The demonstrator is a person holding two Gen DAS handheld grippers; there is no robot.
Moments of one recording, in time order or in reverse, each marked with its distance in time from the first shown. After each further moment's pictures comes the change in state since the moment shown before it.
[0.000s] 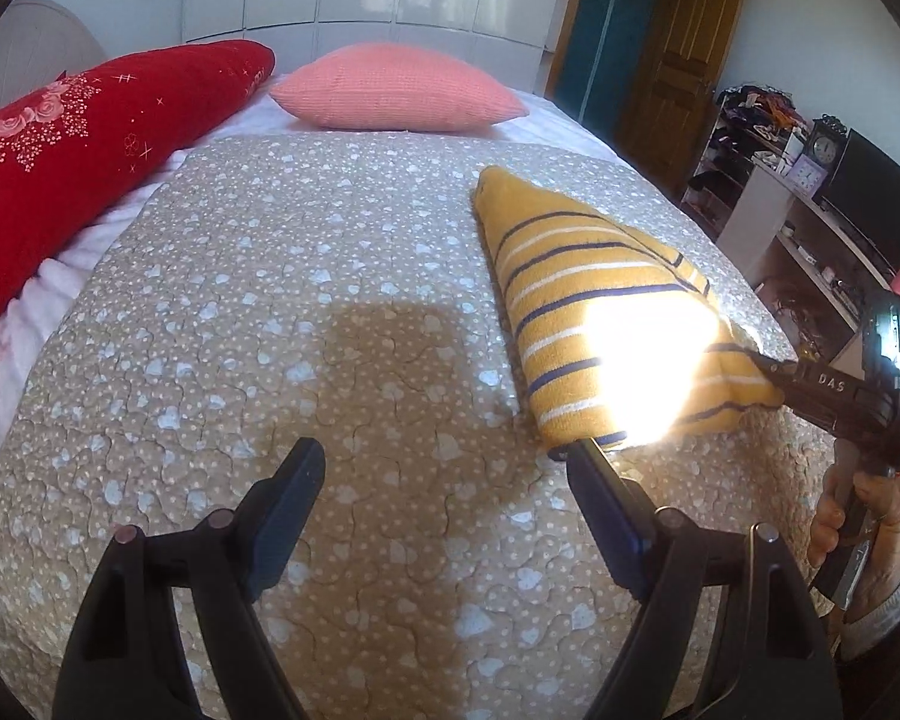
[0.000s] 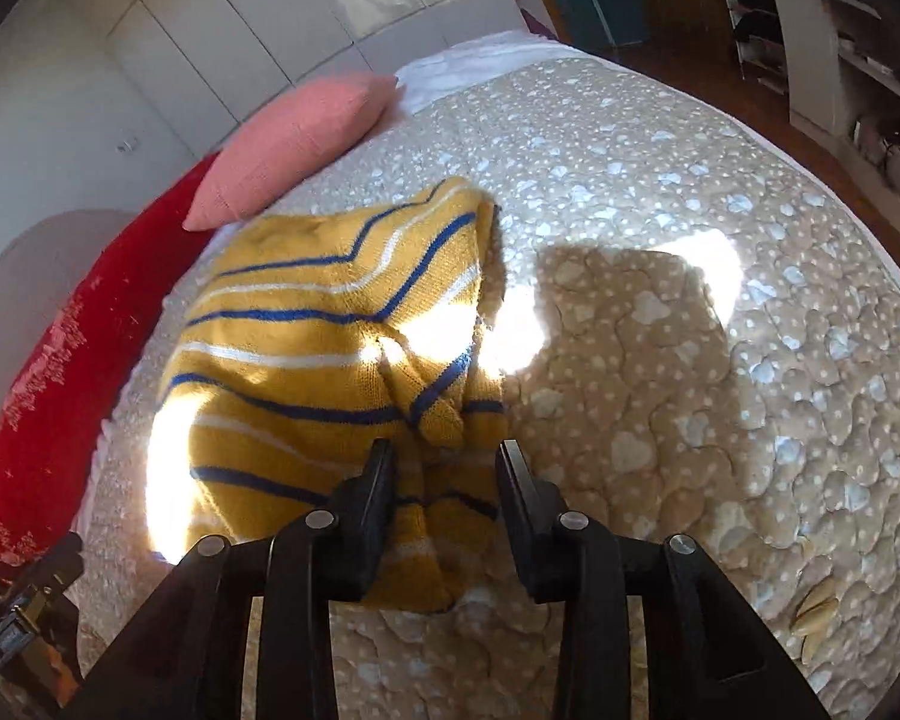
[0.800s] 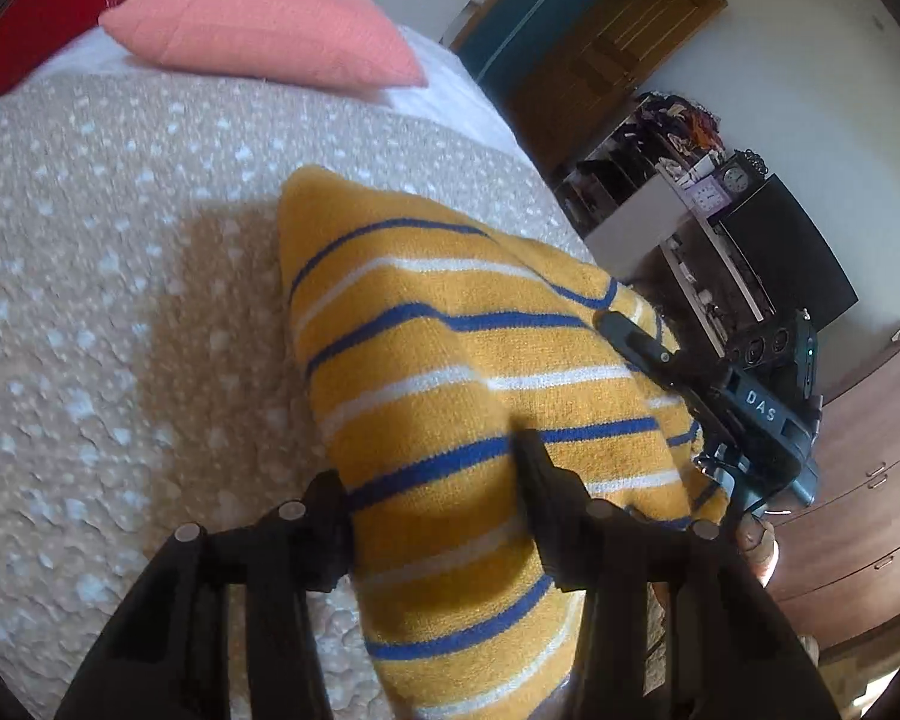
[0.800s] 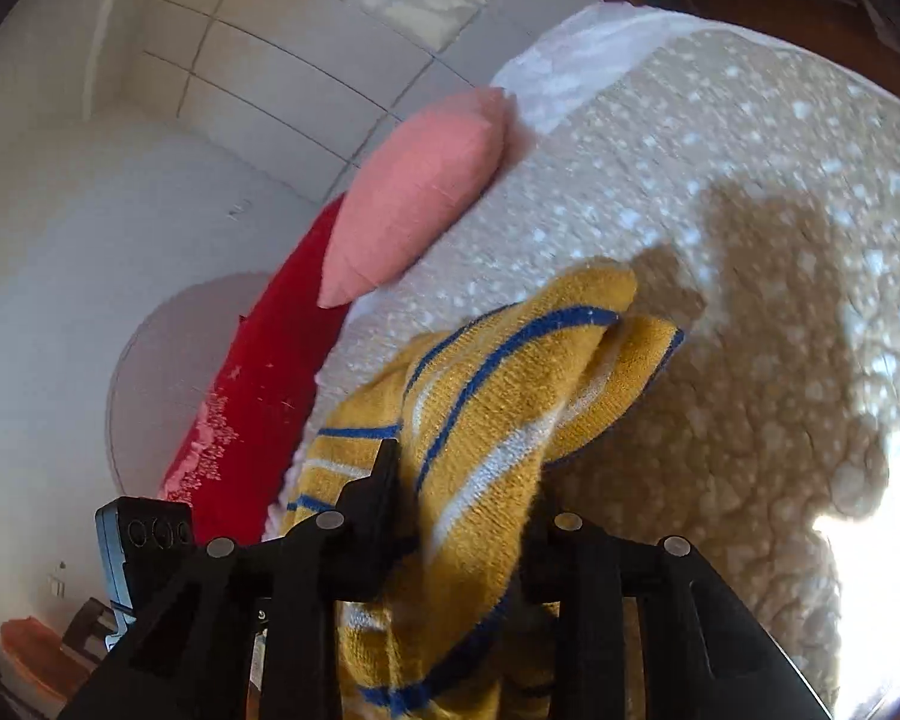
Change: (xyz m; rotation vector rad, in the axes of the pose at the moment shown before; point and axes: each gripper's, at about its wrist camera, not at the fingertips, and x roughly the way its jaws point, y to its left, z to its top) left arm 0.100 -0.023 0.134 -0.107 0.168 -0.414; right arm 0.065 0.038 0.112 0.125 0.005 0.426
